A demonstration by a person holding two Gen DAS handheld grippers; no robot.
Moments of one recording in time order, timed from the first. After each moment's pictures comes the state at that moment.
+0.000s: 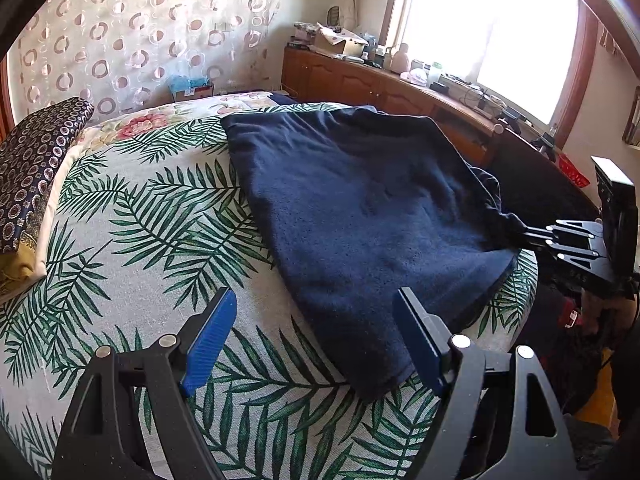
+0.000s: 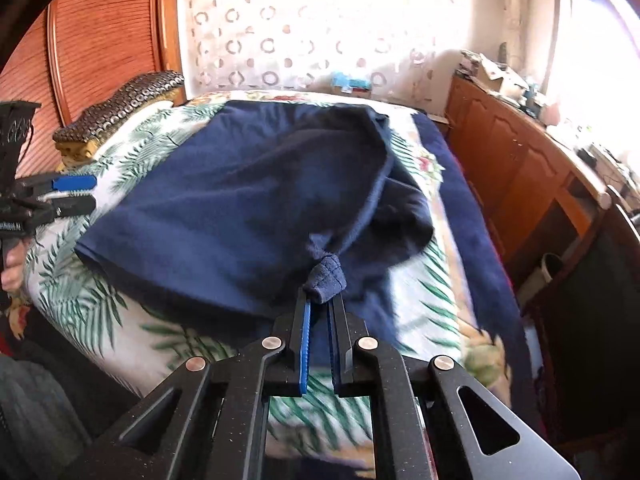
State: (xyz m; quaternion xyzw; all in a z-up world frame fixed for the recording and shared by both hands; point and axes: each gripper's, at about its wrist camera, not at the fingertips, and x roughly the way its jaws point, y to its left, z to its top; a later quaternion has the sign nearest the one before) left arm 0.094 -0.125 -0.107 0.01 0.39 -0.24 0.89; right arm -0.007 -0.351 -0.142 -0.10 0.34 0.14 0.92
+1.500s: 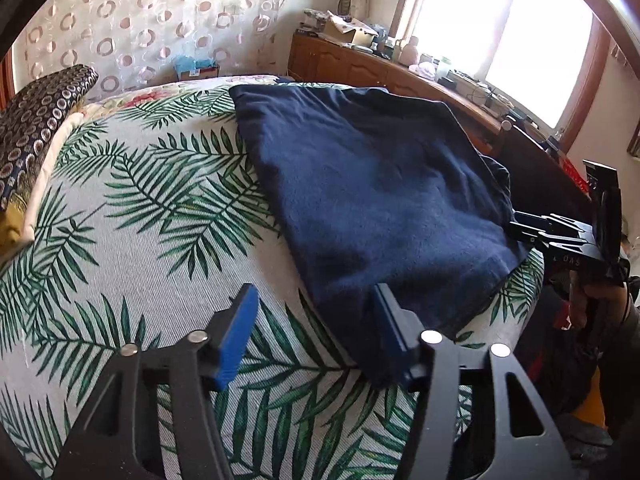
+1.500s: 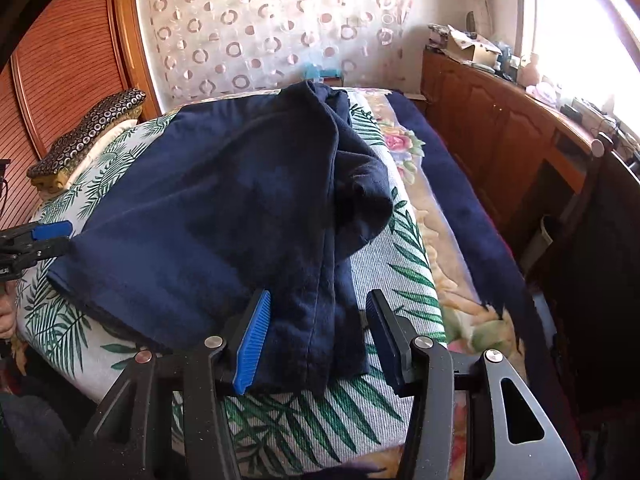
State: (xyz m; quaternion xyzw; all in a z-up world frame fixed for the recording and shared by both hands) left arm 0.093 -0.118 -0.126 -0.02 0.41 -0.24 0.88; right arm 0.025 -0.344 -0.121 -0.03 0.36 0.11 0.93
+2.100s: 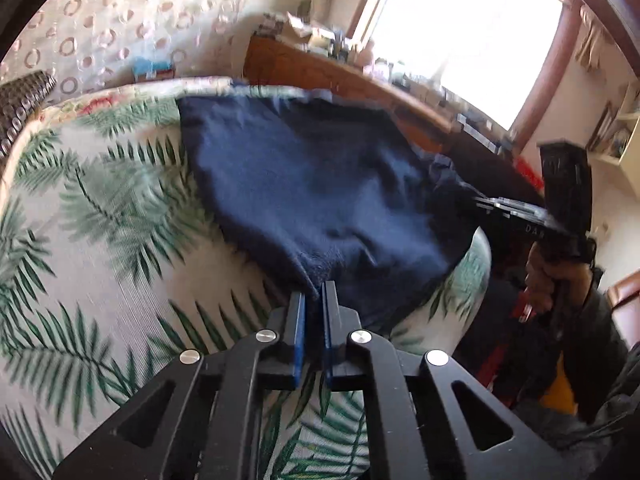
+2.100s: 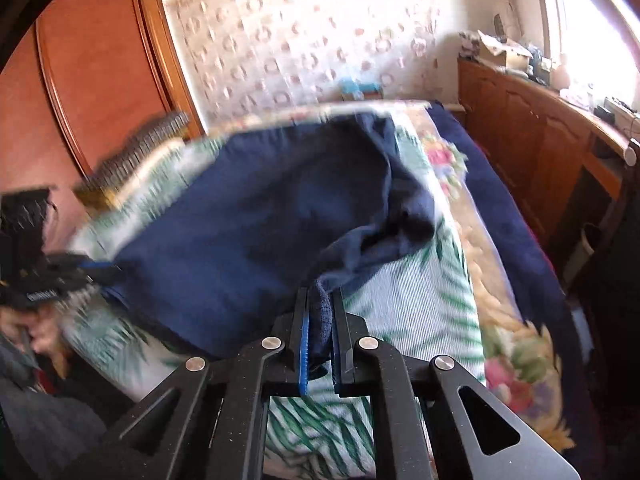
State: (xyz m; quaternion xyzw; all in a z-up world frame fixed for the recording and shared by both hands) left arm 0.084 -0.126 -0.104 -0.05 0.40 -0.32 0.86; right arm 0.021 -0.359 -0.101 0.02 0.32 0.20 0.93
